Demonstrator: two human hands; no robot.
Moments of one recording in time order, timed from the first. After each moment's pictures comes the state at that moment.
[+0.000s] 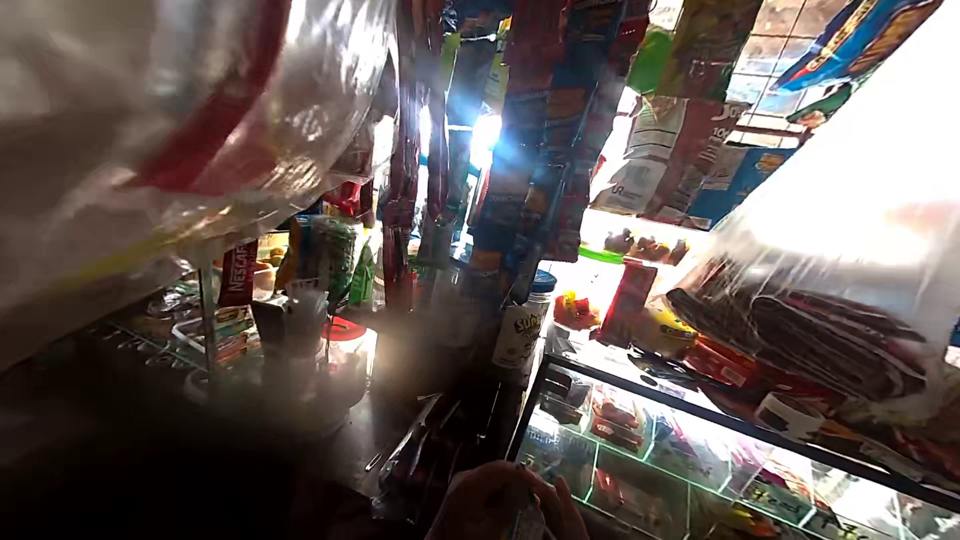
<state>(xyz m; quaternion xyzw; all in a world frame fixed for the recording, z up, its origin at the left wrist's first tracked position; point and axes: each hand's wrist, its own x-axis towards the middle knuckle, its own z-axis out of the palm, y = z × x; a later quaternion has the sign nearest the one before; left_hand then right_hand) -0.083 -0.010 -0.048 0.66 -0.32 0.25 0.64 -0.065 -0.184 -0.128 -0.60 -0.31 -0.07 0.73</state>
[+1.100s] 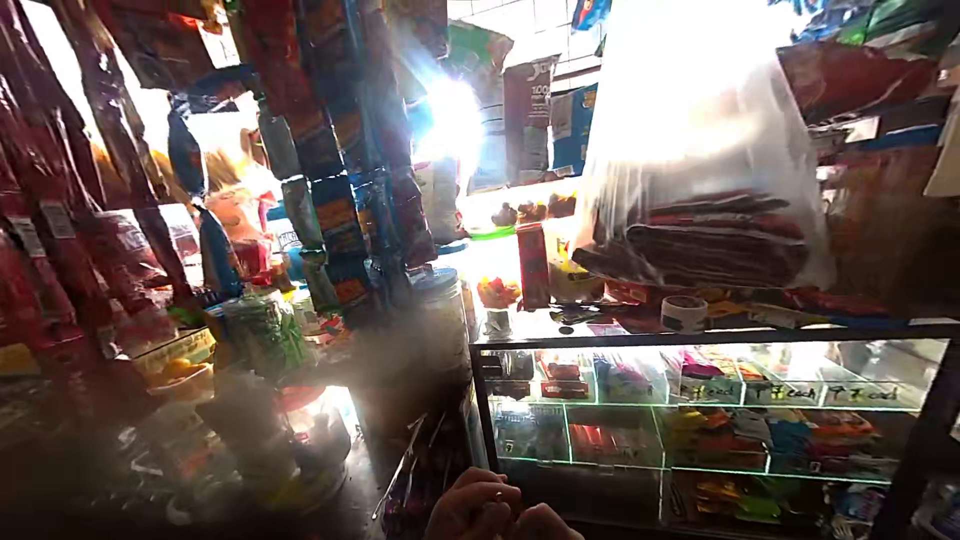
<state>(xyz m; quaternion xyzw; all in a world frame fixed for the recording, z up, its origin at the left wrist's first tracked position) -0.086 -0.051 -0.048 0.76 -0.28 0.12 0.57 -0.079 -0.213 -0.121 -0.64 -0.30 -0.18 0.69</state>
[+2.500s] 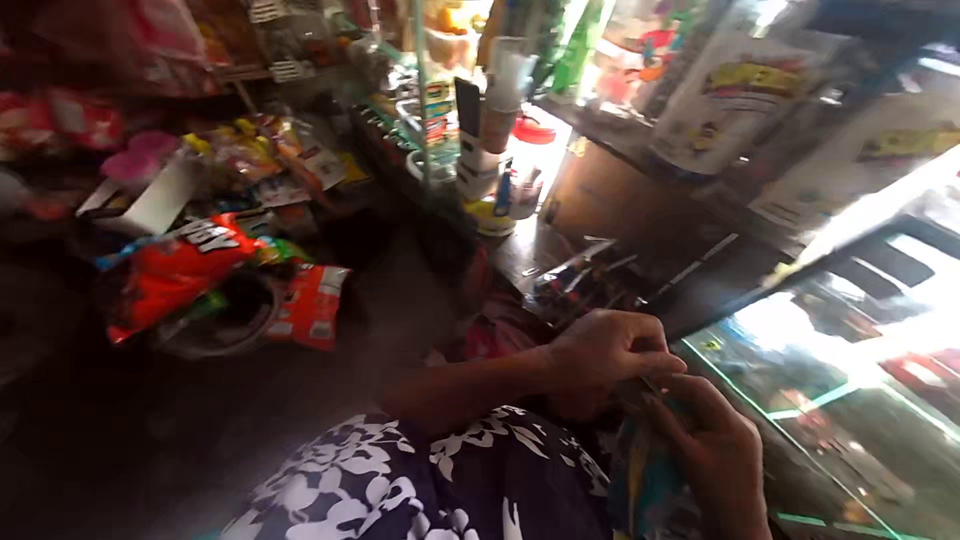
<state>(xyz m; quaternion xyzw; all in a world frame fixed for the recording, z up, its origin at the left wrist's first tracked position) -0.101 0.013 -0.066 0.81 -0.14 0.15 0.56 -0.062 -0.172 -0.101 -0.74 -0.43 -0.07 0.50</state>
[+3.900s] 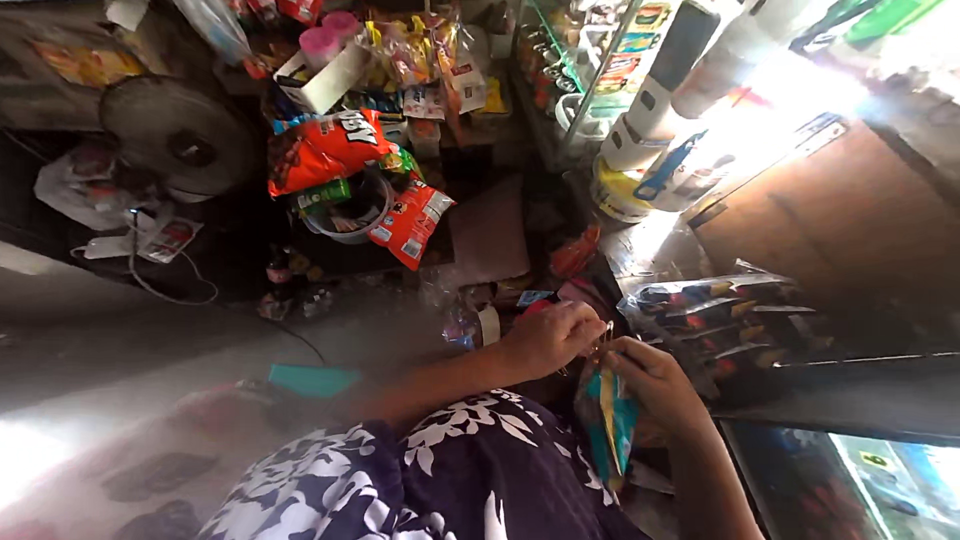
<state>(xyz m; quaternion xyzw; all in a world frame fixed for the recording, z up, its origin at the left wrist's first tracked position) -0.217 0.065 -0.130 0.82 0.21 0.20 0.50 -0.034 -0.052 -0.147 -0.63 -0.56 0.35 0.41</state>
